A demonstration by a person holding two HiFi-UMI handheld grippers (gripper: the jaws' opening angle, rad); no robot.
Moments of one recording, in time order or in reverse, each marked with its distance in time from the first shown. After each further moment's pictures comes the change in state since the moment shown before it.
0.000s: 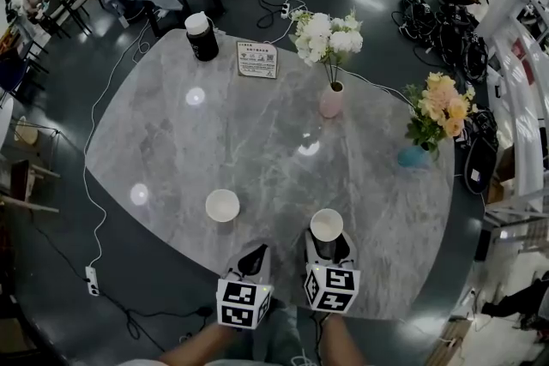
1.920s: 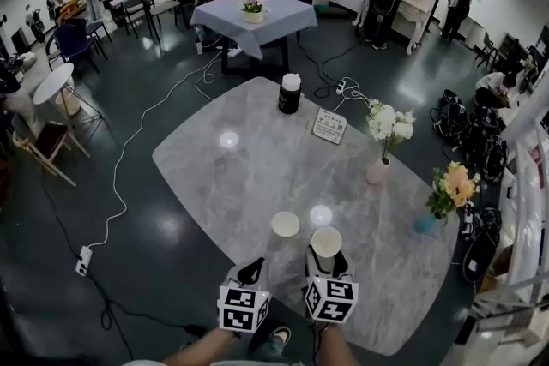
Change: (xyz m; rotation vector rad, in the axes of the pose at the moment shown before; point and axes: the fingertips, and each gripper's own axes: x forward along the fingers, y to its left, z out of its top) left arm -0.124 0.078 0.025 -0.145 -0.218 0.227; right arm -0.037 0.138 0.073 -0.184 -0.114 0.212
